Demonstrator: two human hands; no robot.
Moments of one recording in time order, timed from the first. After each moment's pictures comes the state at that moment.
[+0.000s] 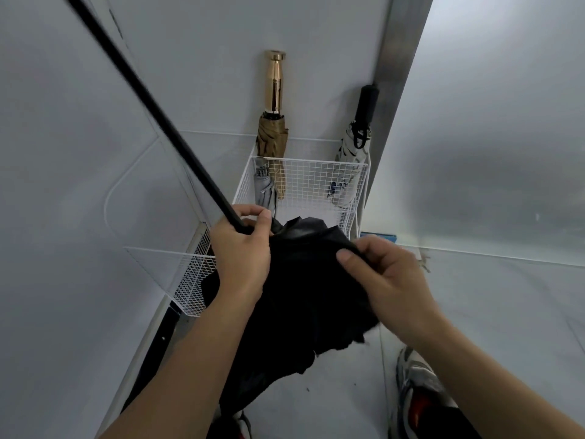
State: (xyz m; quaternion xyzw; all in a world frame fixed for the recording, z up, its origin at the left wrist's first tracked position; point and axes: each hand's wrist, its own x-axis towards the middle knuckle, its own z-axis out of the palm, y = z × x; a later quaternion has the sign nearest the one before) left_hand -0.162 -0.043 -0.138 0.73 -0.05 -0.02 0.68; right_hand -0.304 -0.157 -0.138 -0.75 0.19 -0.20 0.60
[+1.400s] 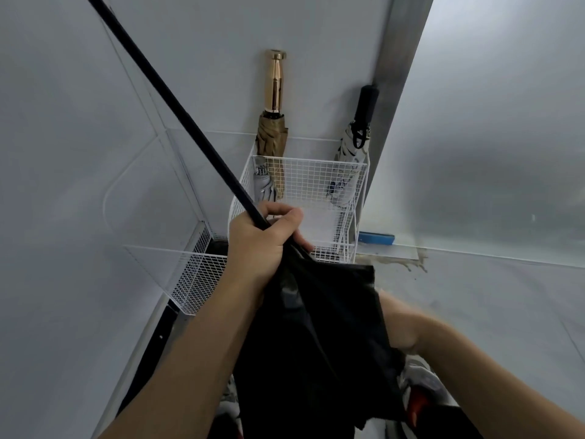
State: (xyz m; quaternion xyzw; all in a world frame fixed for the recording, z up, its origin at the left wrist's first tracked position) left_hand -0.182 -0.041 -0.104 0.65 -0.08 -0.22 0.72; right_hand -0.314 -0.165 -0.134 -0.75 0.13 0.17 0.62
